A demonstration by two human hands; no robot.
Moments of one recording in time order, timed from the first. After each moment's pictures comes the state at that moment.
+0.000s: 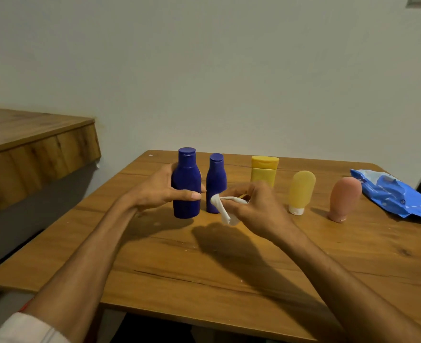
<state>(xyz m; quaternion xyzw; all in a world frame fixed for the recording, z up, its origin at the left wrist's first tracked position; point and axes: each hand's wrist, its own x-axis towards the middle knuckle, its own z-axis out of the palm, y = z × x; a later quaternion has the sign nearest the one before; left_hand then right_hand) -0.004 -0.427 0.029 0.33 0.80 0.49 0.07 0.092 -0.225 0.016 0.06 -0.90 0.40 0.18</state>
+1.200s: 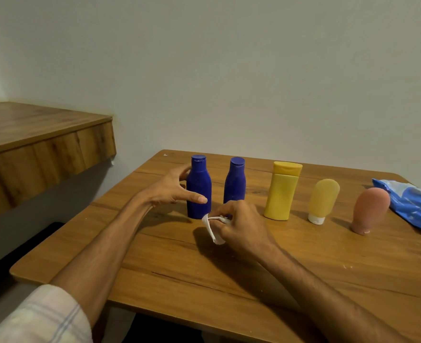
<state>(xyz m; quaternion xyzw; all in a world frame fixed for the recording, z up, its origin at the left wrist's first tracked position) -0.061 -0.450 0.000 0.28 0.82 0.49 0.08 0.066 -0.271 -0.015 0.08 -0.94 0.32 0.12</state>
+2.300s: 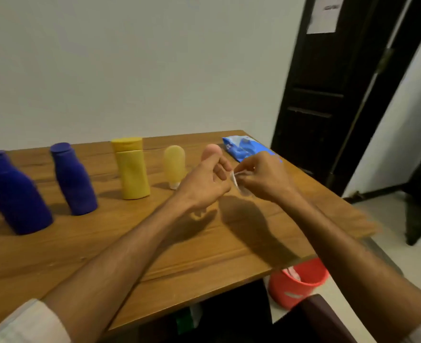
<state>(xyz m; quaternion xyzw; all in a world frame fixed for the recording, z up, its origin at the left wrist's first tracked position) 0.087 -0.148 -0.005 0.49 0.74 0.46 0.06 0.199 -0.038 0.027 -0.25 -0.92 0.21 0.23</state>
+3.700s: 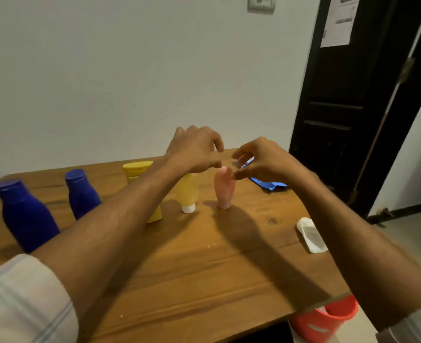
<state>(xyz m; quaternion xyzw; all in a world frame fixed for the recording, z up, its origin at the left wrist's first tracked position) 0.035 -0.143 0.092 0.46 0.86 0.19 -0.15 0.135 -0.002 0.075 -0.15 -0.95 0.22 0.17</state>
